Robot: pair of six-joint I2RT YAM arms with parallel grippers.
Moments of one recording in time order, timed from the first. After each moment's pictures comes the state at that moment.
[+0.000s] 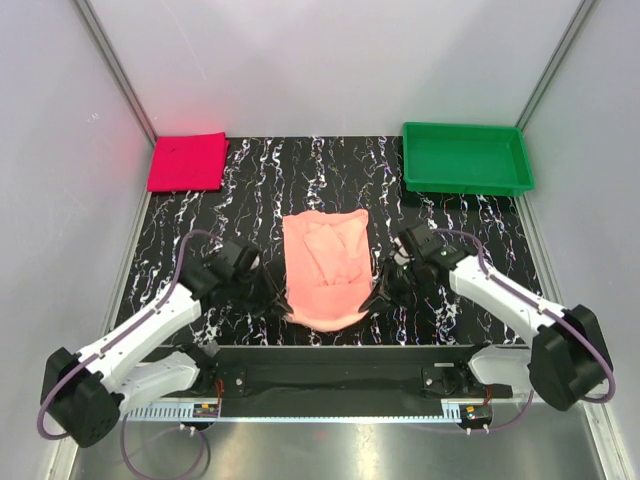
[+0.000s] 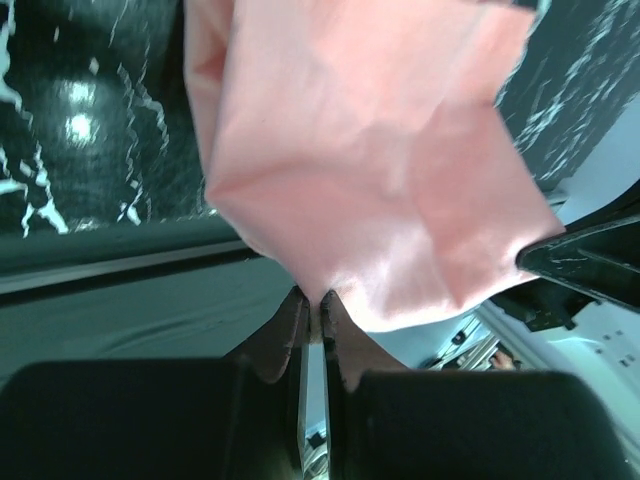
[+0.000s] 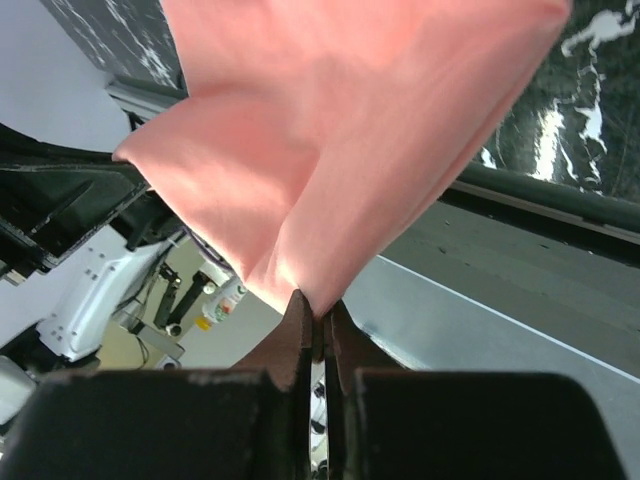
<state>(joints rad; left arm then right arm) -0.63 0.97 0.70 -0.76 0.32 -1.12 0.56 1.23 0.78 -0.69 -0.64 1.02</state>
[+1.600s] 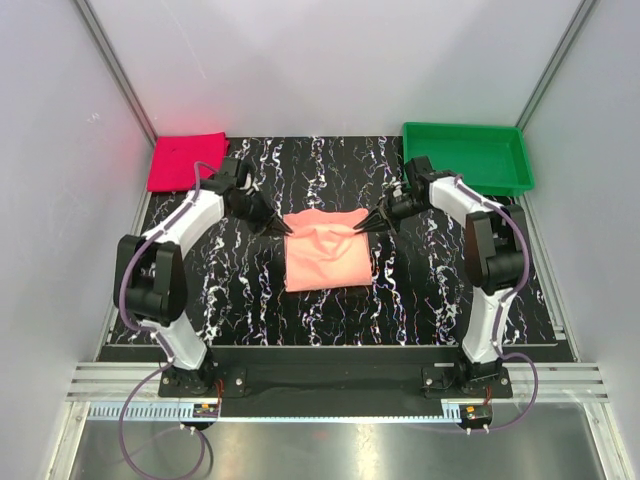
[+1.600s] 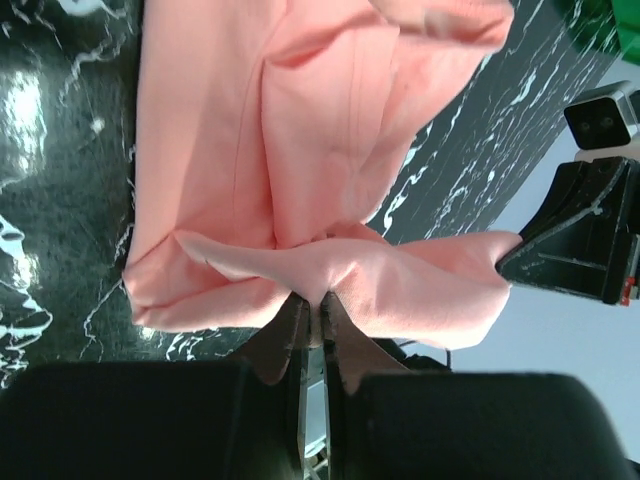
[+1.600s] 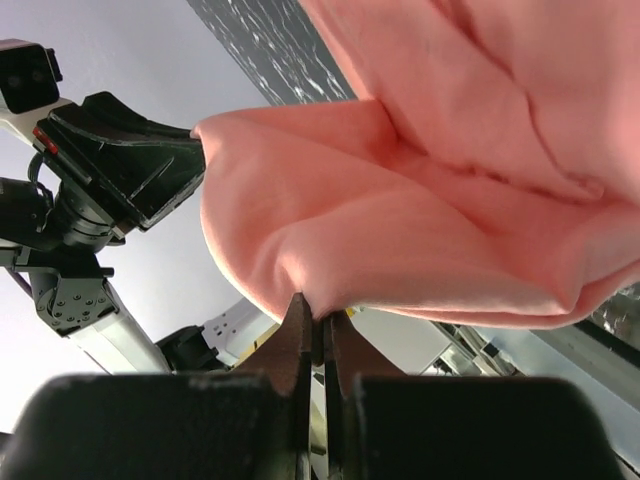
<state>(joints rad) -0.22 1.71 1.28 -0.68 0.54 -0.86 0.22 1.98 1.44 -0.73 -0.99 0.89</state>
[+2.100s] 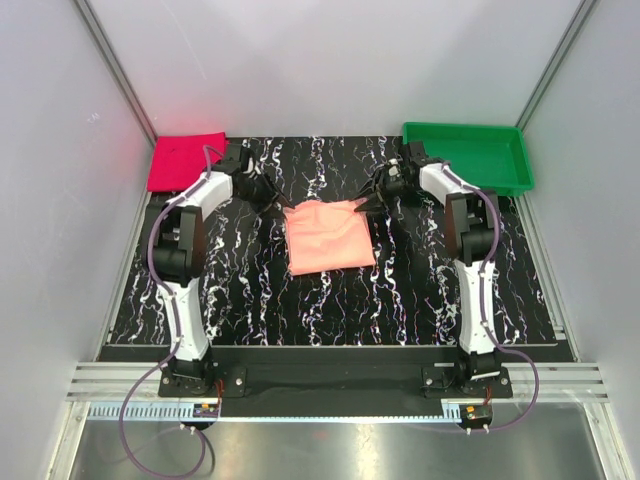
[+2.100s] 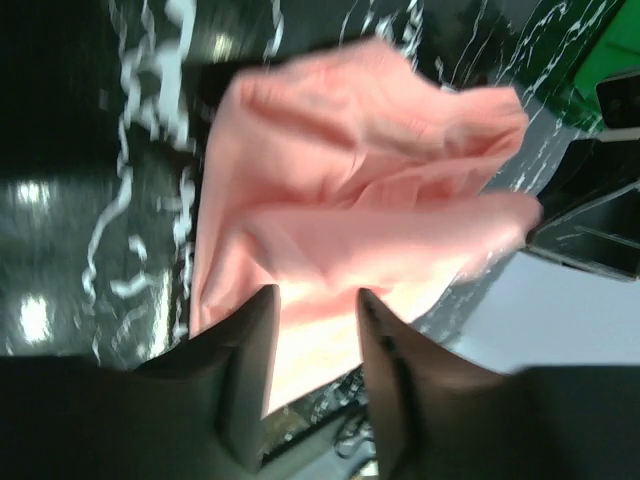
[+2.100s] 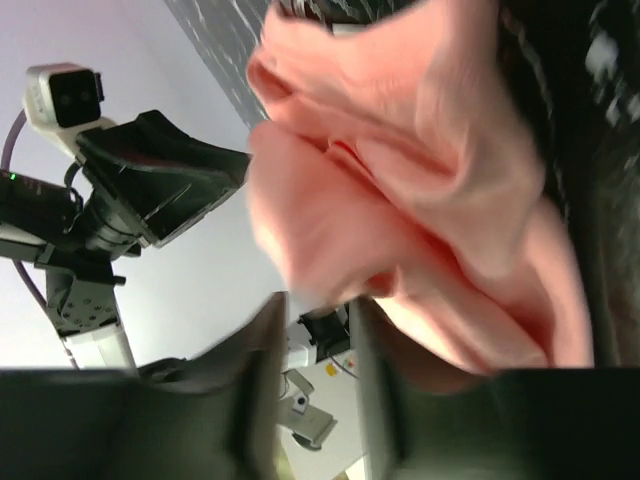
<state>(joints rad) -0.16 2.03 1.51 -0.56 0.55 -0.79 0.18 2.37 1.85 -0.61 -0.99 0.88</state>
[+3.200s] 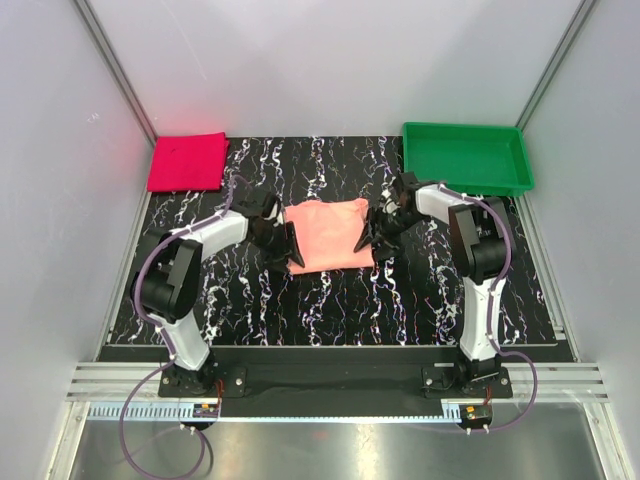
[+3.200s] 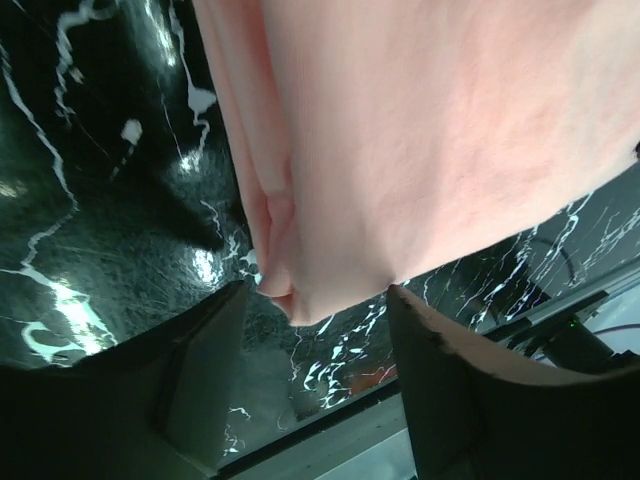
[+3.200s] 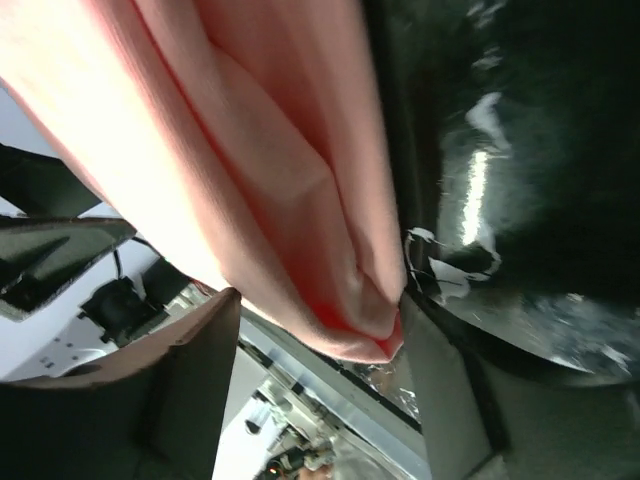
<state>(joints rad) -0.36 1.77 1.11 -0.57 0.41 -0.58 0.25 2.14 1.46 -0.75 -0.70 0.45</state>
